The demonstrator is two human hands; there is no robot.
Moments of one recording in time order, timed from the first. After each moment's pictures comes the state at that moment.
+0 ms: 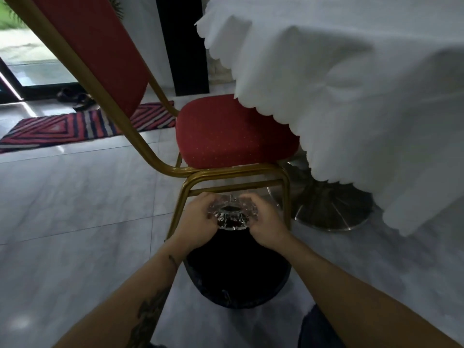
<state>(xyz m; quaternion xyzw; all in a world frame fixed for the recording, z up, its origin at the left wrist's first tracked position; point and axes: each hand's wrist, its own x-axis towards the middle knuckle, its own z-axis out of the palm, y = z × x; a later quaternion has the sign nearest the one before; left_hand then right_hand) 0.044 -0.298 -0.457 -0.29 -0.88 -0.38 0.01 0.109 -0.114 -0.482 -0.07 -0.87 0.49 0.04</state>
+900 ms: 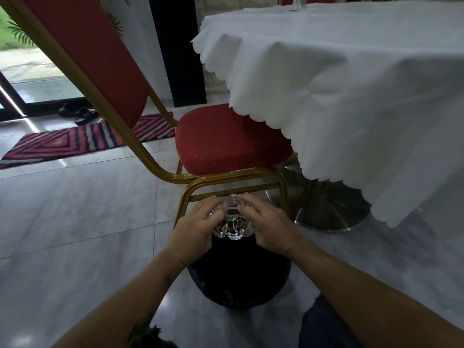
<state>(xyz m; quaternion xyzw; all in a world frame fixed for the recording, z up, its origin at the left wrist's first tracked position) 0.063 -0.321 -0.447 -0.48 -0.85 -0.15 0.14 0.137 -0.106 -0.459 0.16 -0.96 0.14 0.18</state>
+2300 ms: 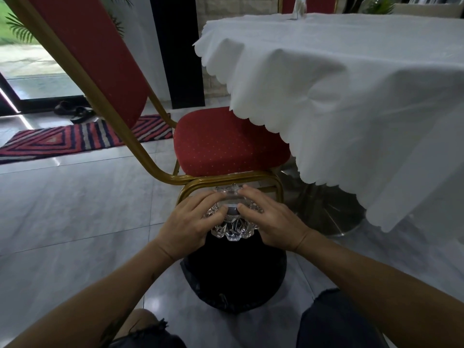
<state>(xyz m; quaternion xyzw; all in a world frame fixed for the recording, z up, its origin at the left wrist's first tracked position) 0.056 -0.323 -0.426 -0.56 -0.76 -0.10 0.32 0.137 -0.089 -0.433 0.26 -0.93 0.10 0.22</state>
